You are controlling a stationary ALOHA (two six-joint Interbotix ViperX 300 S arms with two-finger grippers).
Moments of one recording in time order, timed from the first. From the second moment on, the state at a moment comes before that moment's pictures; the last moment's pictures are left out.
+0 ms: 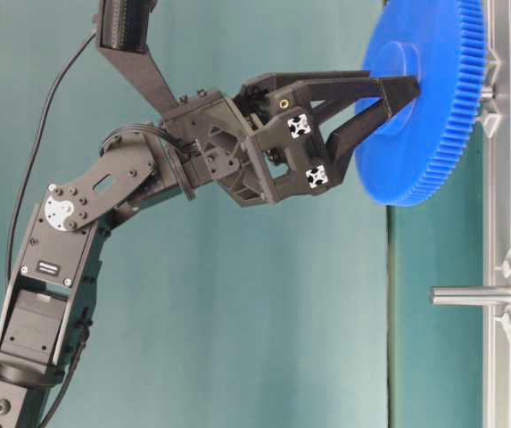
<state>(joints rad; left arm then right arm) 0.14 0.43 -0.21 0.02 0.87 0.47 -0.03 -1.11 1.24 0.06 0.31 0.12</state>
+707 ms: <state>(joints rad) 0.15 0.43 -0.21 0.02 0.88 0.40 -0.03 -1.11 1.24 0.06 0.31 0.12</state>
